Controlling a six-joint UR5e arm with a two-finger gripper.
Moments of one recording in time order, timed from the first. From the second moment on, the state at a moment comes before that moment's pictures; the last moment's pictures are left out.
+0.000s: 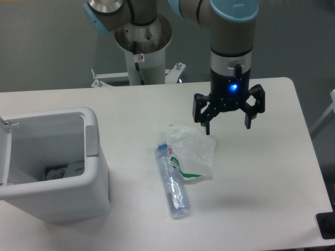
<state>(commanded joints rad) 2.59 -1.78 -1.46 -1.15 1.48 0.45</state>
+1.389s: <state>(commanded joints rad) 2.45 -2.07 -1.47 -1.00 1.46 0.20</state>
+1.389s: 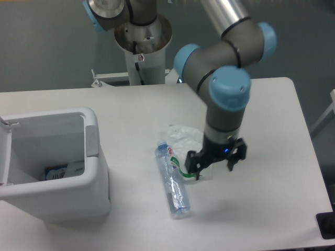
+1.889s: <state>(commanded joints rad) 2.40 -2.19 -1.47 -0.92 1.46 0.20</state>
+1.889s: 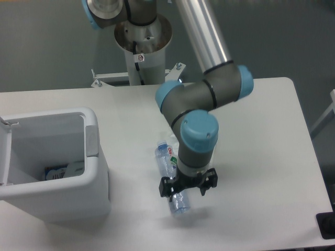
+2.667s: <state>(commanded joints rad) 2.40 -2.23 -1.47 -0.92 1.46 0.21</state>
